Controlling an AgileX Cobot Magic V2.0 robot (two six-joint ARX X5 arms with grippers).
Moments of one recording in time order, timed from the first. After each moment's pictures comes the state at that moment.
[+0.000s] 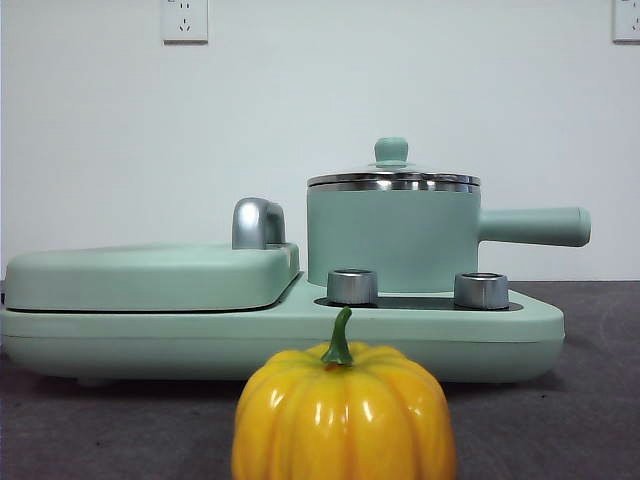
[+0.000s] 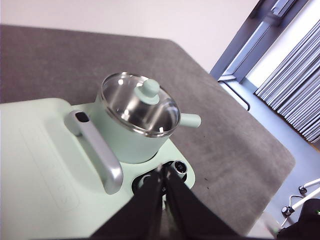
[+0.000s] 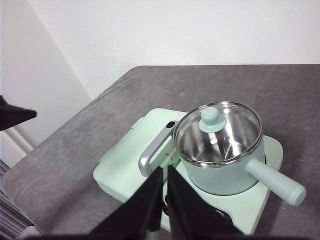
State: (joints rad) left arm -0.25 0.67 0.90 -0.56 0.61 -0.25; right arm 0.04 0.50 0.99 -0.77 -0.68 0.19
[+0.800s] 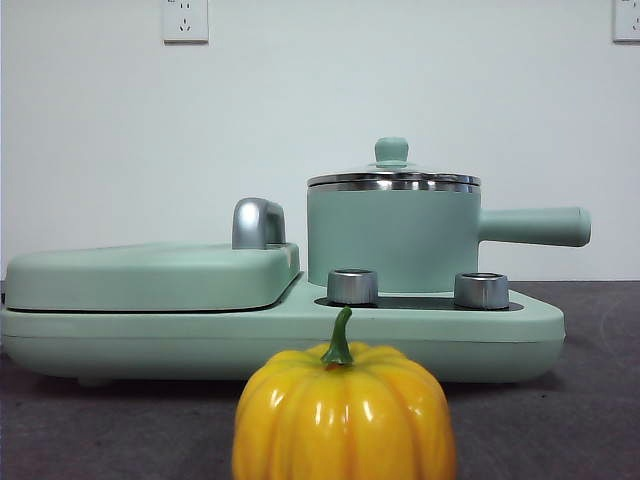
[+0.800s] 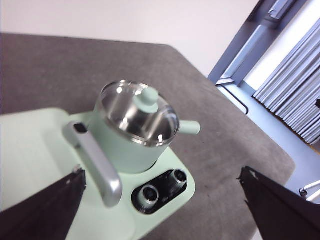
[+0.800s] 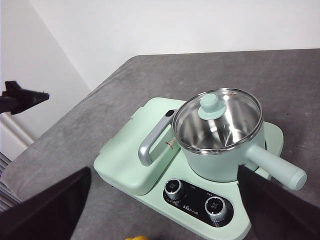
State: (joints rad) left arm -0.26 0.71 0.91 -0.48 0.61 -0.25; right arm 0.04 0.50 0.99 -0.82 -0.68 0.19
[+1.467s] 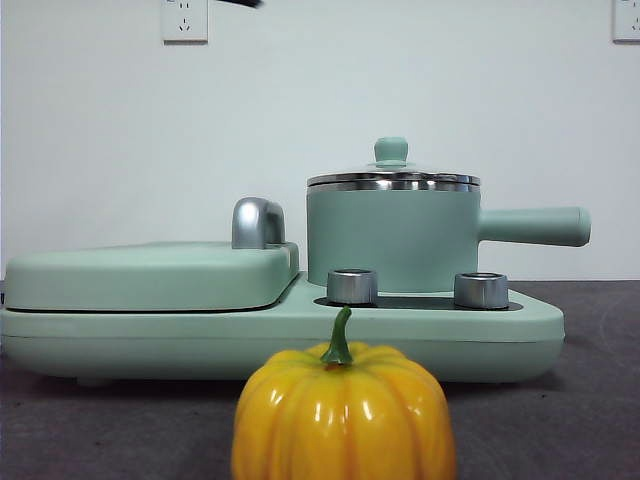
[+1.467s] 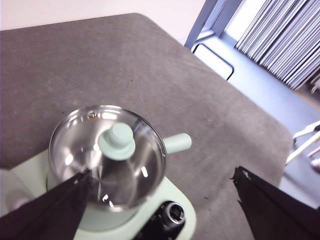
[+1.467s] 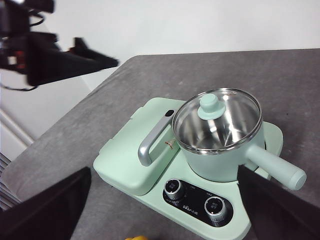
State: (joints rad) left arm -0.52 1.34 1.36 -0.46 0.50 -0.14; right arm 0.04 0.50 0.99 -0.82 -0.68 0.19
